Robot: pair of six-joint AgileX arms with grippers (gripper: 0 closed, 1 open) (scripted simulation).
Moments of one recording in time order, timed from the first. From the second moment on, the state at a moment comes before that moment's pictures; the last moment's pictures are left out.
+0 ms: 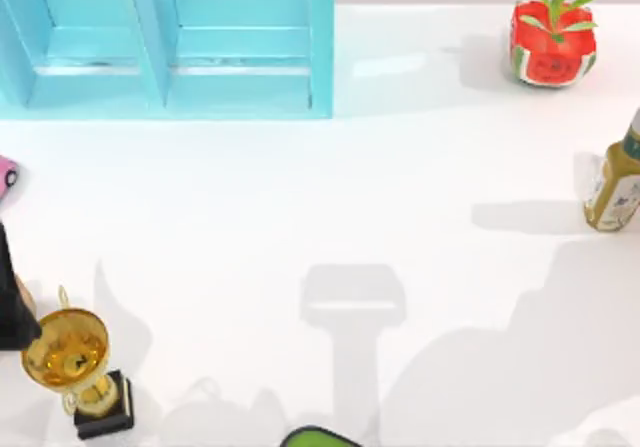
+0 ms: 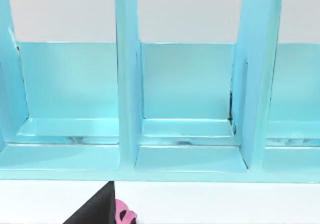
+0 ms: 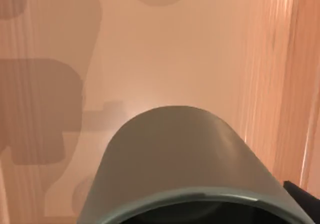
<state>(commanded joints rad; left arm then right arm) 0.00 0.00 0.00 0.00 0.00 0.00 -0.52 1.82 1.67 -1.34 0.00 -0.51</state>
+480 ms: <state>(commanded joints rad) 0.00 0.00 0.00 0.00 0.00 0.00 -0.53 1.82 1.66 -1.33 0.00 -0.51</state>
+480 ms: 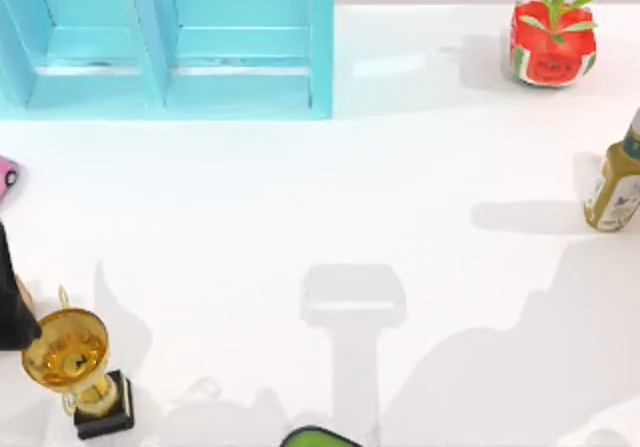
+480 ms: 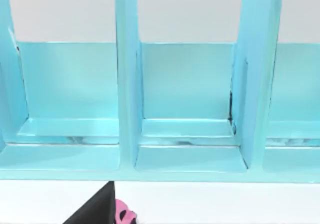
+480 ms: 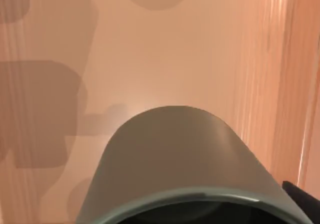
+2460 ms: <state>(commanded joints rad) 0.00 0.00 0.00 0.00 0.00 0.00 -0.50 1.83 1.43 -1.09 0.01 -0.49</state>
